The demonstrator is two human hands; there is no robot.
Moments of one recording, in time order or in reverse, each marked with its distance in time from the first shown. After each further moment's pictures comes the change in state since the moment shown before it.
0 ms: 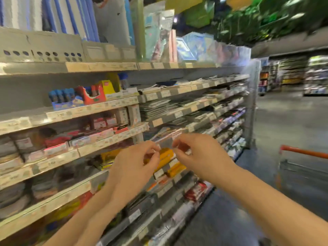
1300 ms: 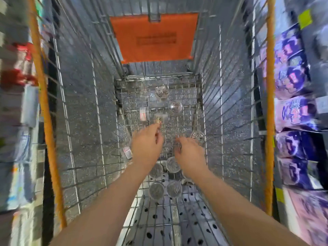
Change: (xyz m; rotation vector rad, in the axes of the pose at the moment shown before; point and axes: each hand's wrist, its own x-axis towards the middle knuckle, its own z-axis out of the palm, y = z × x) left_hand -0.273 0.191 0.611 -0.230 -1.109 0.073; right_hand -0.515 0.362 0.158 0.070 -0.416 1.593
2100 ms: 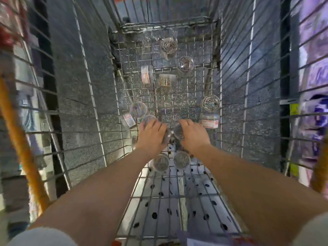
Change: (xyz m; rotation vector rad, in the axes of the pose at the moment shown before) left_hand -0.050 -0.083 0.083 0.516 -0.467 0.223; right_hand 0.018 0.049 0.092 -0.264 -0.215 -0.142
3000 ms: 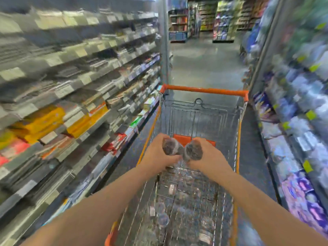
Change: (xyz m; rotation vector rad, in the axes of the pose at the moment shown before) left_hand -0.206 0.081 -0.345 -0.841 0.945 -0.164; right_hand -0.243 -0.088 -0.322 0.378 0.570 -0.570
